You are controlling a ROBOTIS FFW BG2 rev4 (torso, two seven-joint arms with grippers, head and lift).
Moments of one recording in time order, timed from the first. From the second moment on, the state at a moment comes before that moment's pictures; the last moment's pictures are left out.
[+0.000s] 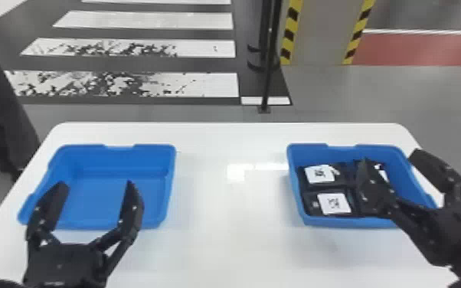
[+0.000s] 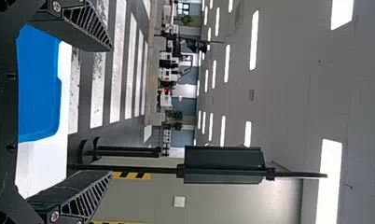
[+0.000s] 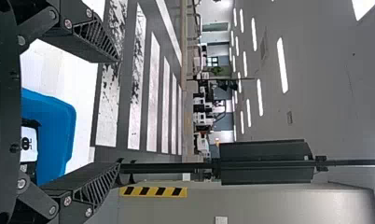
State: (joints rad) left arm 0.71 0.01 -0.01 -2.16 0.03 -0.30 0.00; right arm 0.68 -0.21 -0.18 -2.45 -0.31 0.21 0.20
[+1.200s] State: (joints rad) left arm 0.72 0.01 -0.01 -2.16 0.04 -0.30 -0.01; right arm 0.45 -0.24 -0.18 -2.38 -0.29 0.58 0.26
